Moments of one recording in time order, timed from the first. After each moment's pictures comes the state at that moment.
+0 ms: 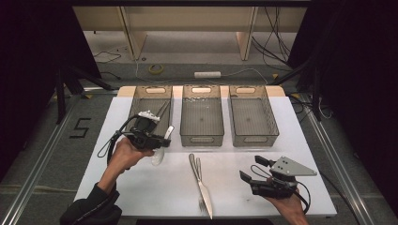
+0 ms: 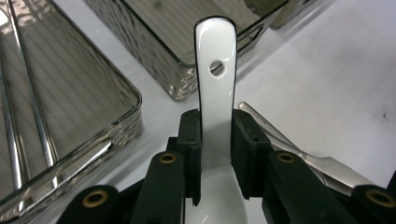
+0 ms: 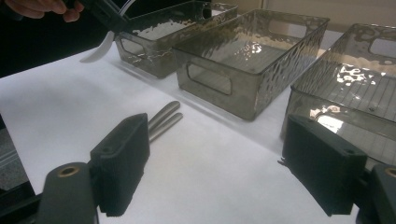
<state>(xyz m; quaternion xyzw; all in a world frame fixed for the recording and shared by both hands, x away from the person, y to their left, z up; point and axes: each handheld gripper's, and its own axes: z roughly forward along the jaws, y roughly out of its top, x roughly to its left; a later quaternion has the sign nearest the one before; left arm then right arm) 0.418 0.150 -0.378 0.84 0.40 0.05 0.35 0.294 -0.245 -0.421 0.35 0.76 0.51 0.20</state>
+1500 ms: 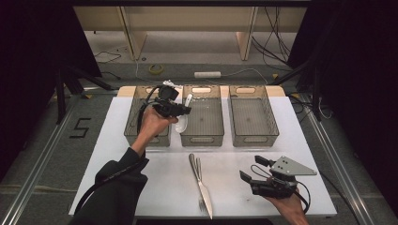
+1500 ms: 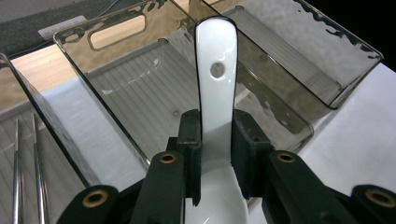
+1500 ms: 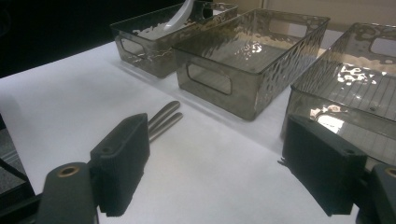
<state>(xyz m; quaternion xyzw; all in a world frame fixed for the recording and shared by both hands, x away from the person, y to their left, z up) 0.503 0.094 -0.352 0.81 0.41 0.10 0.40 0.294 -0.246 -0.422 0.35 0.76 0.51 0.20</state>
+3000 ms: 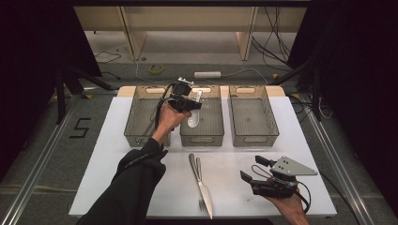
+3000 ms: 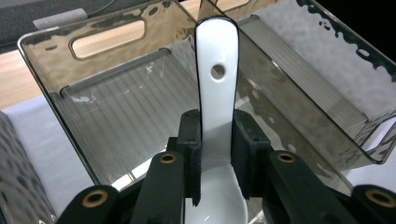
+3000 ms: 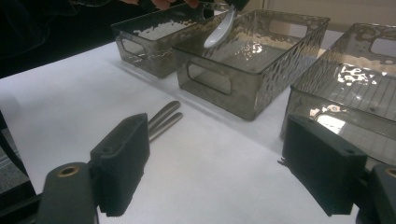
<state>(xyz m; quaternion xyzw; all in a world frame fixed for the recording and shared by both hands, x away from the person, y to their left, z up) 0.546 0.061 -0.383 0.80 0.44 0.09 0.40 0.294 -0.248 -0.422 0.35 0.76 0.51 0.19</state>
